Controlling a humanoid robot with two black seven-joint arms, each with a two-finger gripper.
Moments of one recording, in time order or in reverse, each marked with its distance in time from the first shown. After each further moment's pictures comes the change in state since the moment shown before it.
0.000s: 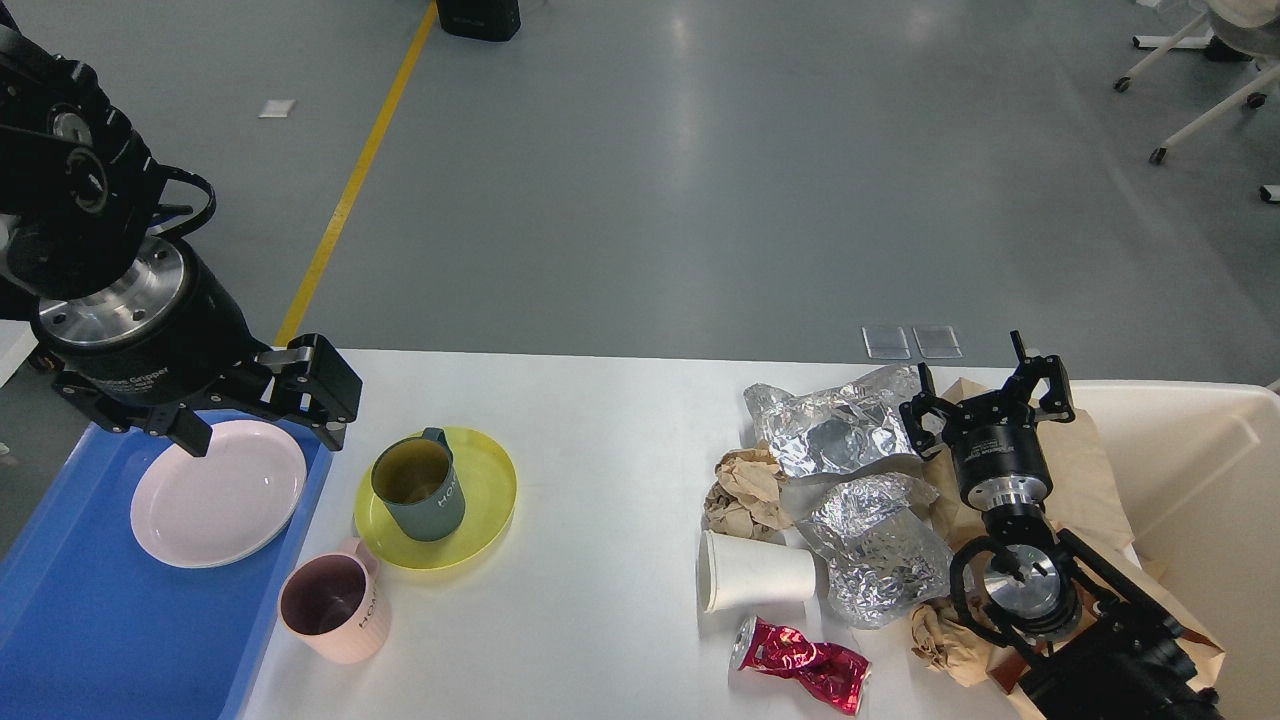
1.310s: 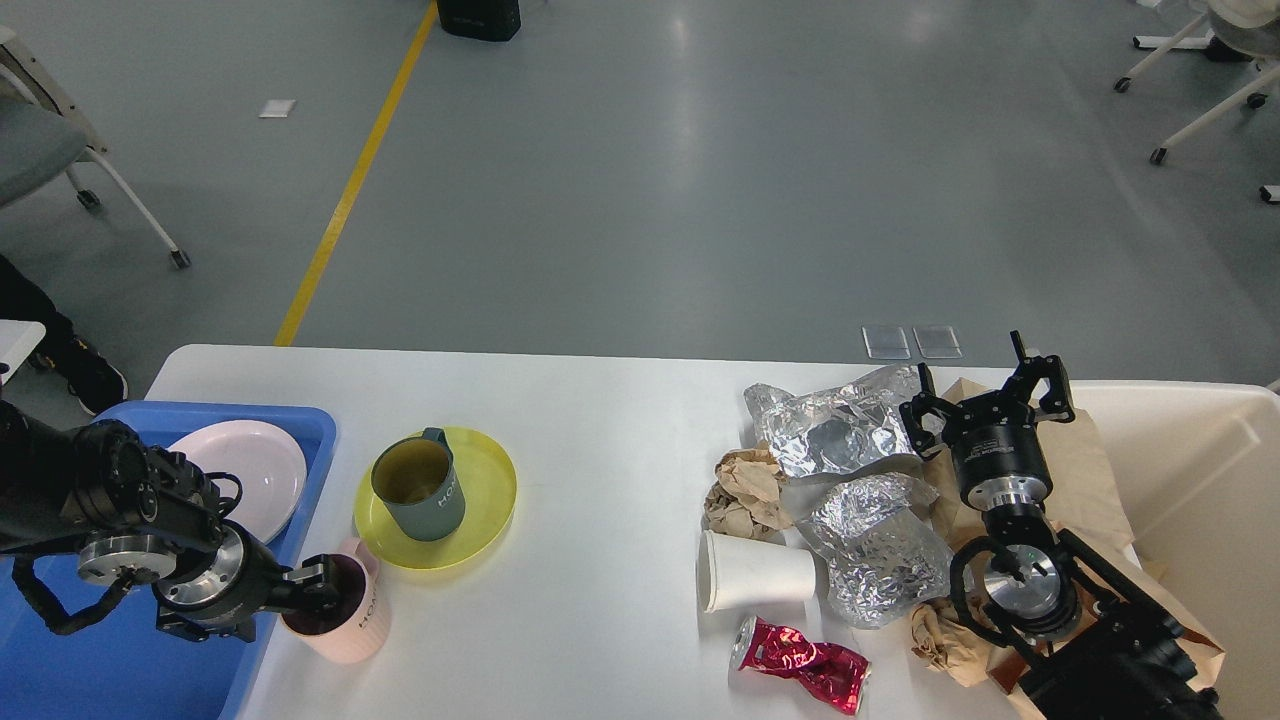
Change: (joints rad) left arm 1.079 0.110 -0.195 0.464 0.037 0.485 0.006; right arm 0.000 0.000 0.000 0.000 0.000 0.000 0.000
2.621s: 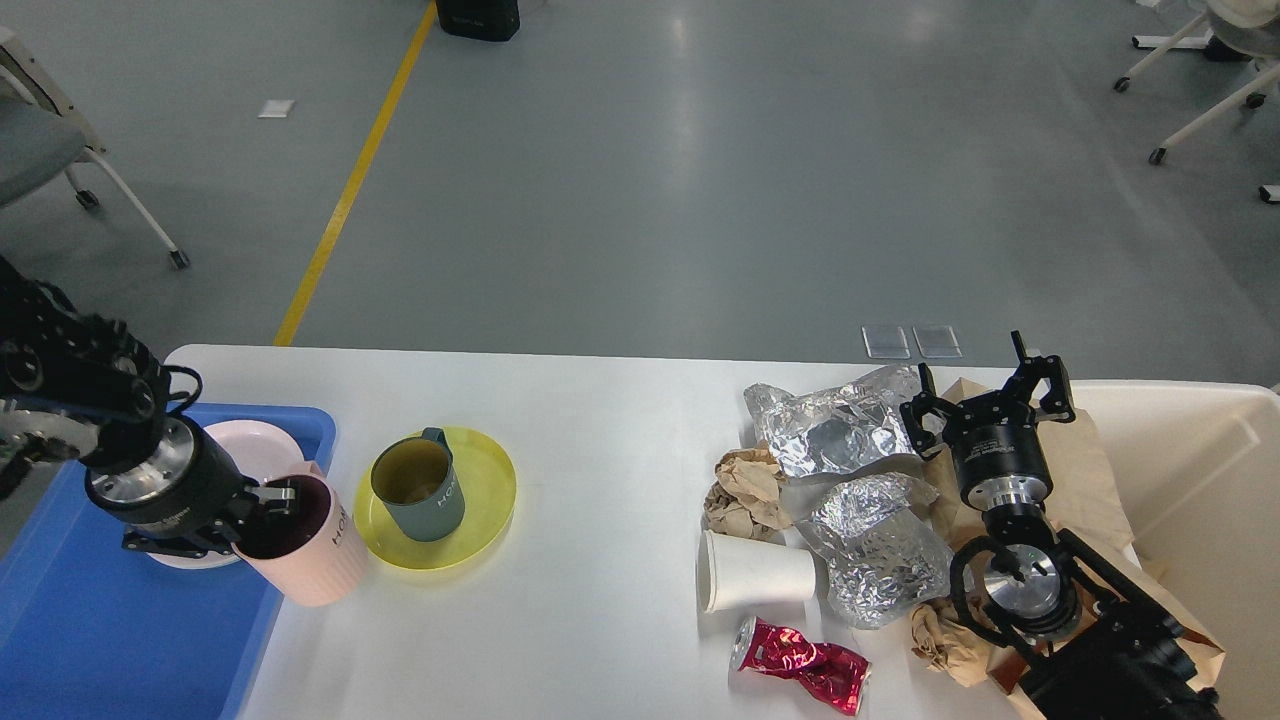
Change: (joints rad) left arm -0.553 0.103 0.099 -0.285 0.045 -0.243 0.057; right arm 0.000 0.000 0.000 -0.002 0.000 0.000 0.000
